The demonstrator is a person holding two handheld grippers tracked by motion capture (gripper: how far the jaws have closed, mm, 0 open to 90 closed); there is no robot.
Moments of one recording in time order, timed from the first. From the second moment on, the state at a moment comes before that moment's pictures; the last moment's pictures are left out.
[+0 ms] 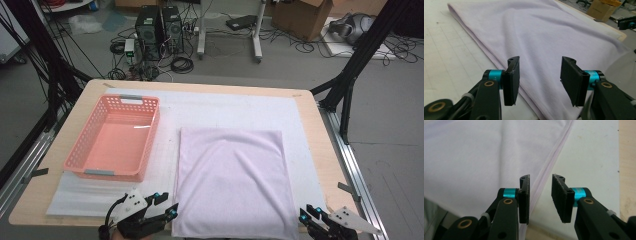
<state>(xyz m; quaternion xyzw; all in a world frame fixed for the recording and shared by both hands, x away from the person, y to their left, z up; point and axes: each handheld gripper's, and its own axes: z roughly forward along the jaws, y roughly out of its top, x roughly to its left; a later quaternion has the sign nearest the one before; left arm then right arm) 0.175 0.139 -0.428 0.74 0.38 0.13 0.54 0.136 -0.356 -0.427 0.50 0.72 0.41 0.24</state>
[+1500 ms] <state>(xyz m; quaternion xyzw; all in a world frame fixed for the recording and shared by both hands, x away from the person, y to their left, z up) 0.389 0.092 -0.447 0.75 0.50 0.20 0.39 0.320 -0.364 -0.430 0.50 0.75 0.39 0.21</state>
